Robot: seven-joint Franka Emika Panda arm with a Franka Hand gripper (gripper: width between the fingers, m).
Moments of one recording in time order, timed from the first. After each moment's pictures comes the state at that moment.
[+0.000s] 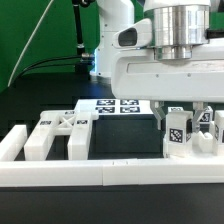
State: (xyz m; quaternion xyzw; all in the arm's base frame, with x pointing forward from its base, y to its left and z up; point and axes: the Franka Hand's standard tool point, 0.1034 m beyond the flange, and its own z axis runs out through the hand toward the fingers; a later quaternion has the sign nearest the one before) arm 0.647 0.047 0.065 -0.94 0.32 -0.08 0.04
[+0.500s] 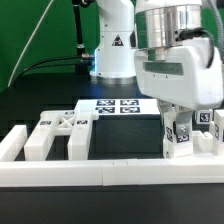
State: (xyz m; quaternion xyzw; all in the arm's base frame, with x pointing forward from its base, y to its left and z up) arm 0.645 0.044 0.065 -0.75 0.66 -0.03 0.08
